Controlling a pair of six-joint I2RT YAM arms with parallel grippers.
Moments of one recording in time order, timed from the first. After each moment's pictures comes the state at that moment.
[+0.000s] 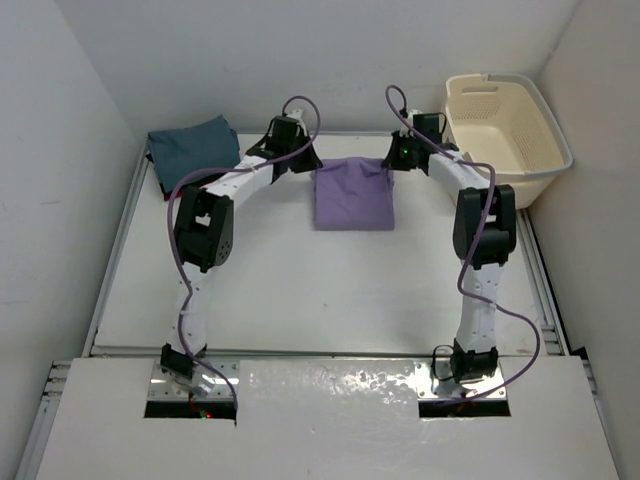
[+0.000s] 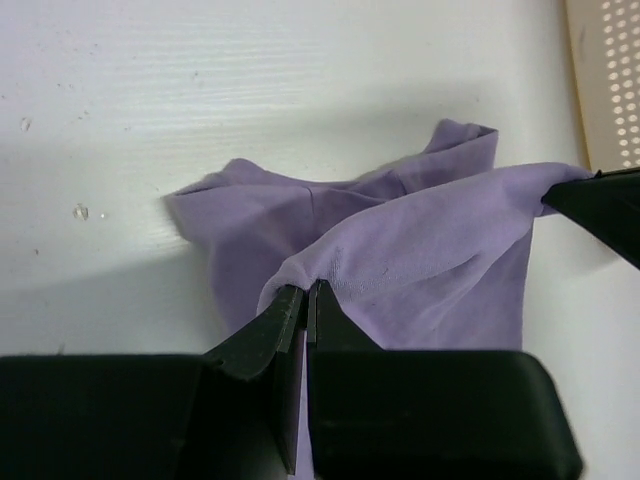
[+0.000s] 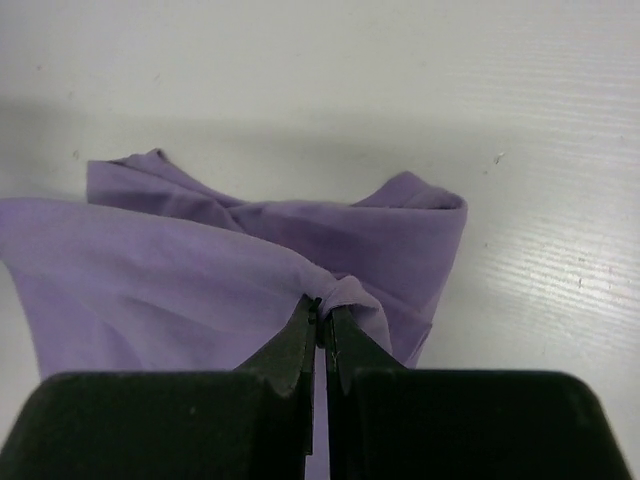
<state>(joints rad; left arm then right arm) -0.36 2.27 1.88 -0.21 0.18 -0.50 0.11 2.22 1.75 -0.25 -0.28 0.20</state>
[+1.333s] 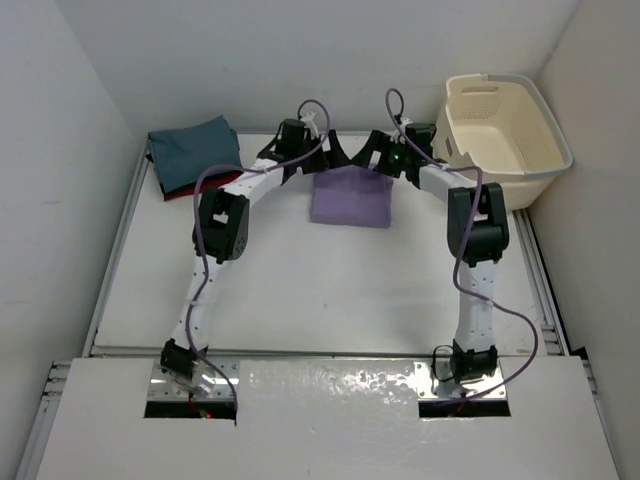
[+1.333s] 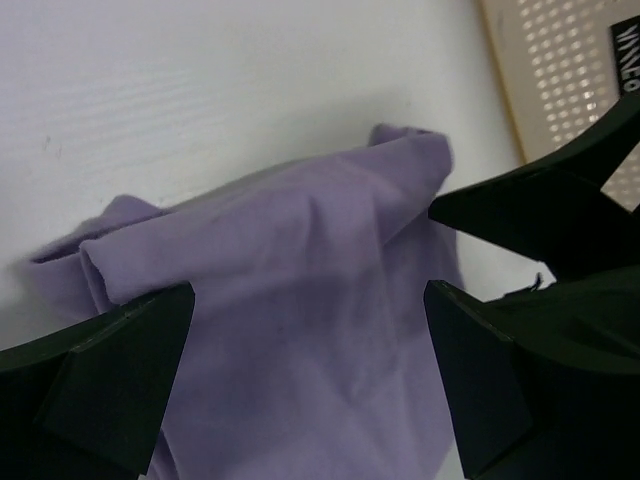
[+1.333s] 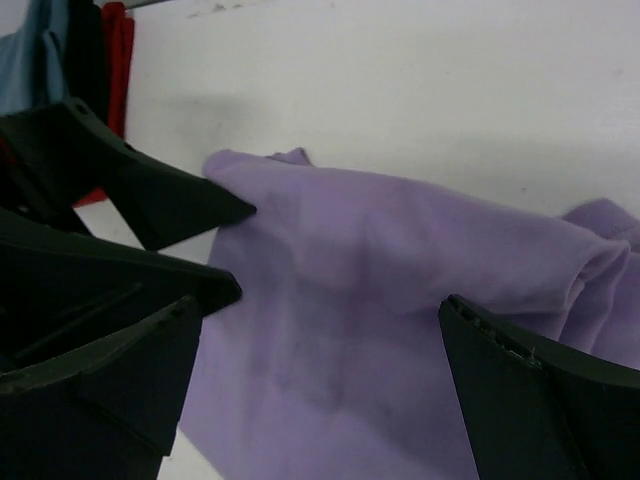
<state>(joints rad) -0.37 2.53 2.14 -0.12 0.40 -0.53 0.14 2.26 1.63 0.10 -0.48 0.46</state>
